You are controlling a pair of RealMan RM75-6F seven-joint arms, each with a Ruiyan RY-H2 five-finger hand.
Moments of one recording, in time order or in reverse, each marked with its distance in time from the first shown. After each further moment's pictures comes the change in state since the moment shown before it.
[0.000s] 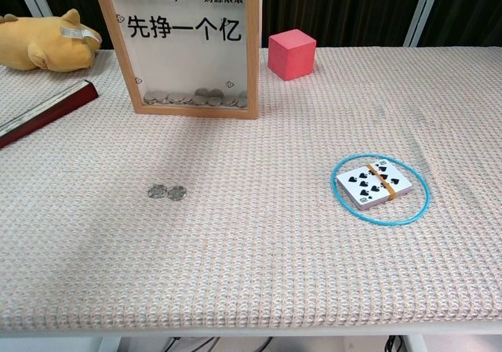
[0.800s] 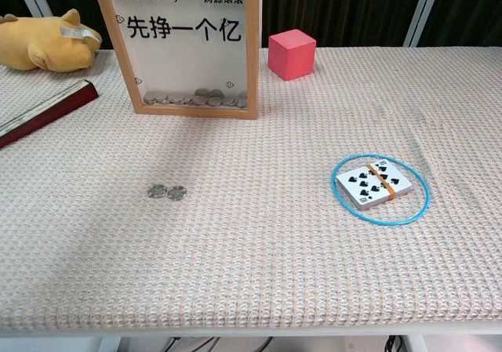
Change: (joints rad) left arm -0.025 -0.029 0.073 0.049 0.067 -0.011 -0.107; right arm -0.001 -0.007 0.005 0.009 0.013 0.000 0.001
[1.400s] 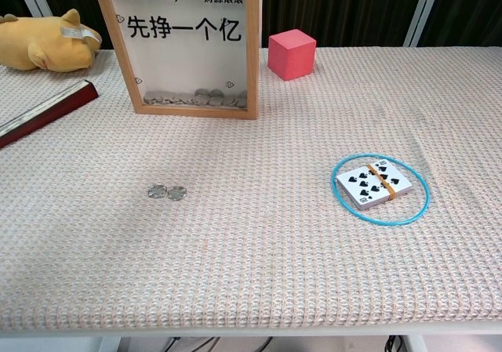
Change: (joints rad) left arm 0.190 -0.003 0.104 -0.203 0.549 0.412 -0.069; right arm 0.007 0.009 0.022 0.014 0.019 -0.003 0.023
